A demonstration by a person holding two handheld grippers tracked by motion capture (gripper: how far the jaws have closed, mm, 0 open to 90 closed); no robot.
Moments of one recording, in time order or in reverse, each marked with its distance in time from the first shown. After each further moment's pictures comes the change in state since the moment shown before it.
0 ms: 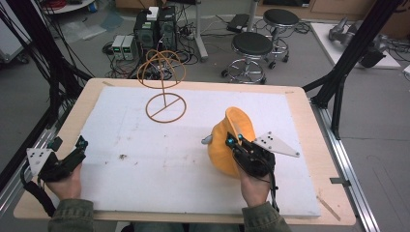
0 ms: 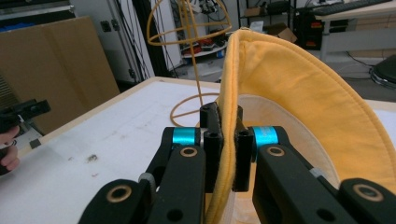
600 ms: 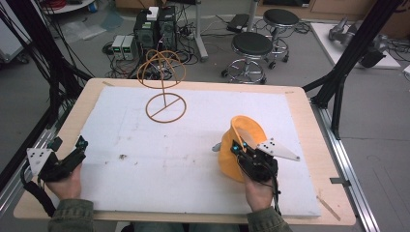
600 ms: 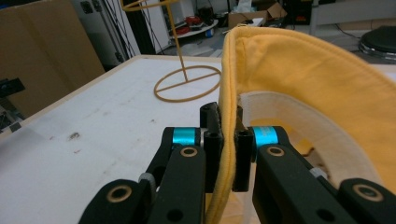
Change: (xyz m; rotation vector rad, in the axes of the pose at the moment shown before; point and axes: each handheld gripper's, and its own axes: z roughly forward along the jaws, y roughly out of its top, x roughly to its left) left arm 0.001 0.000 0.000 0.002 0.005 0.006; right arm -0.016 -0.023 -0.004 0.080 -0.049 0.034
